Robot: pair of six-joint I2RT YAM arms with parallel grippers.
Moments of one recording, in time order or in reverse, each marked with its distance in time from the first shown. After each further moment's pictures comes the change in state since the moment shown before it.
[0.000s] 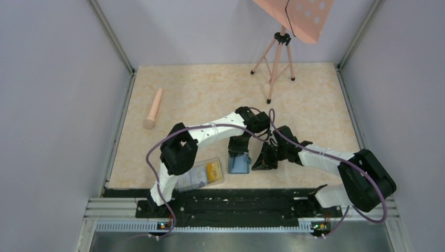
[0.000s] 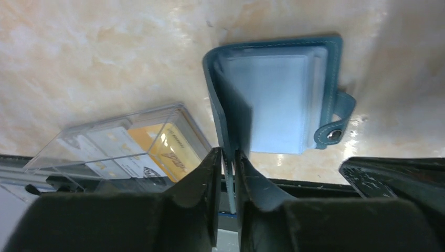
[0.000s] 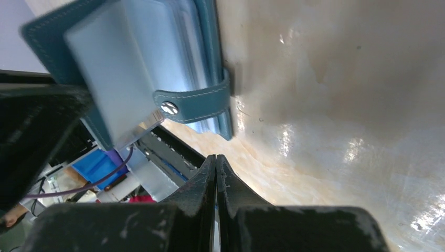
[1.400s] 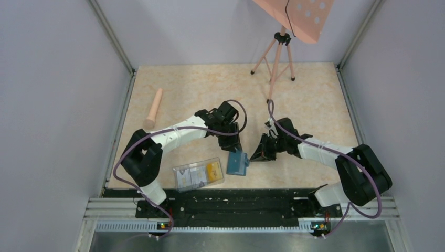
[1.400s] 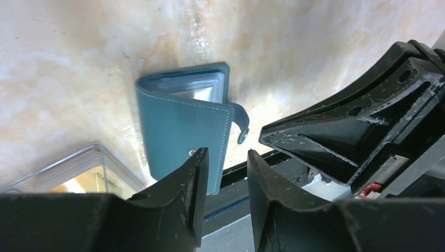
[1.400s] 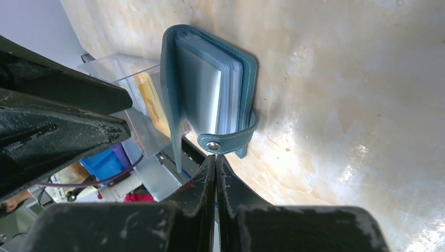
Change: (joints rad) left arm 0.214 -0.383 -0.543 0.706 0.489 -0.029; right arm -0.067 0.049 0.096 0.015 -0.062 -0.076
